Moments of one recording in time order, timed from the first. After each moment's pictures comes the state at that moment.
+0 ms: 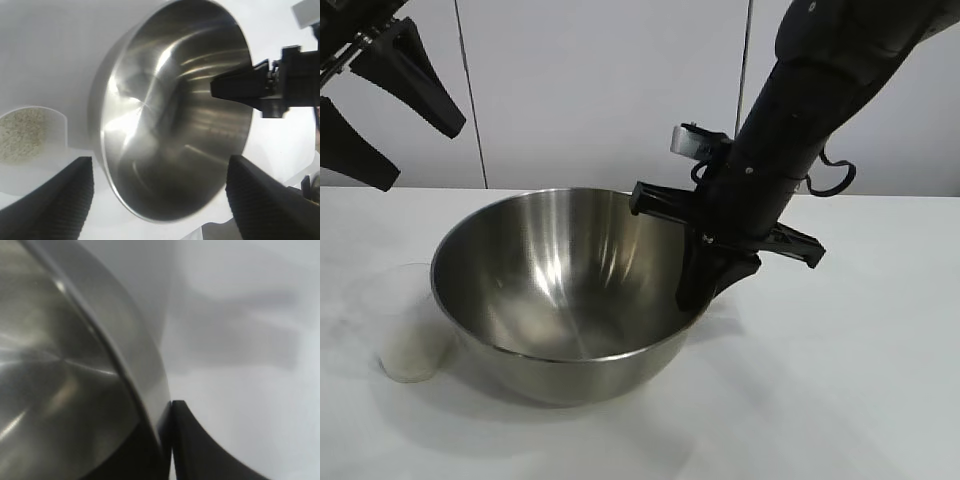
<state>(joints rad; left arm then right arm) -0.10 1.65 -1.20 -0.76 1.05 0.37 0.38 2.04 -1.35 0.41 0.81 -0.02</state>
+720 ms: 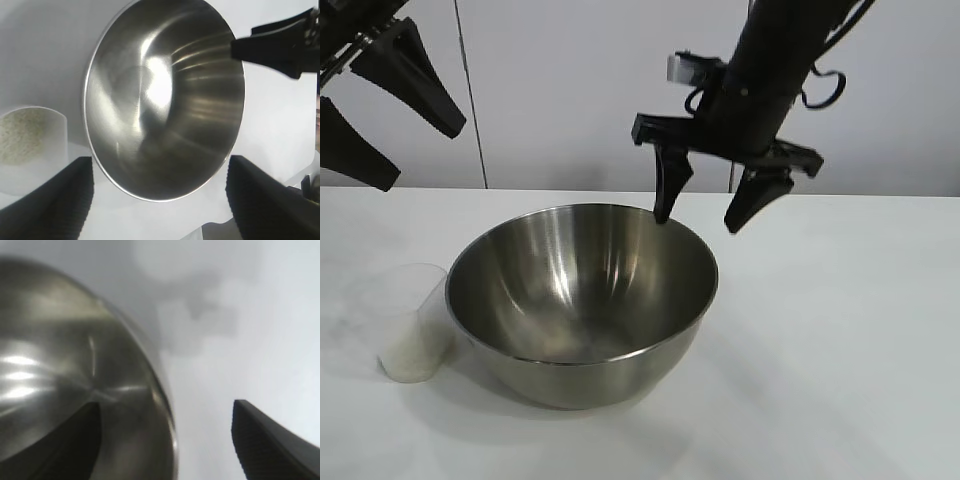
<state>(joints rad) -0.10 1.65 -1.20 -0.76 1.05 0.37 0.37 2.04 -1.71 0.11 0.96 0.12</state>
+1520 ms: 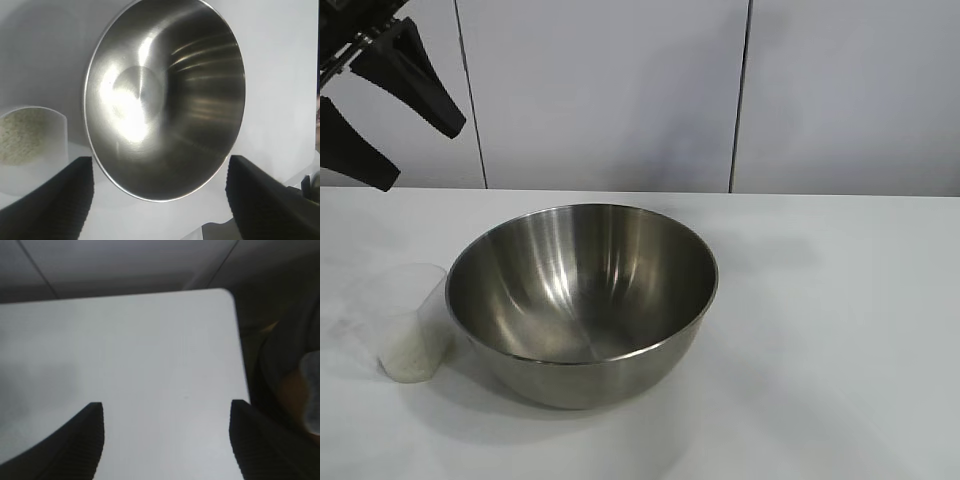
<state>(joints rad) -0.10 1.65 -1.20 -0.76 1.05 0.37 -0.01 1.54 -1.85 -0.31 1.24 0.11</state>
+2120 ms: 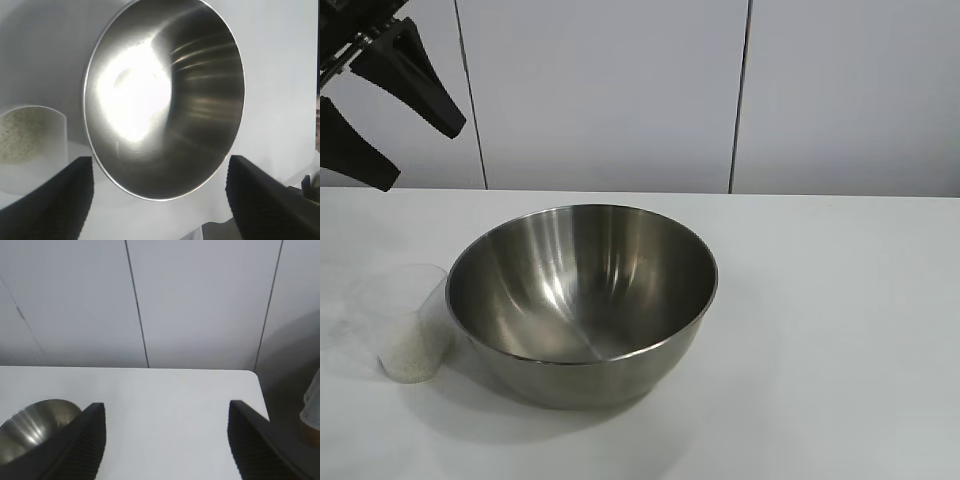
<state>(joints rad) -0.10 1.65 -1.20 -0.76 1.05 0.37 0.09 0.31 -1.25 -0.03 1.26 -0.03</state>
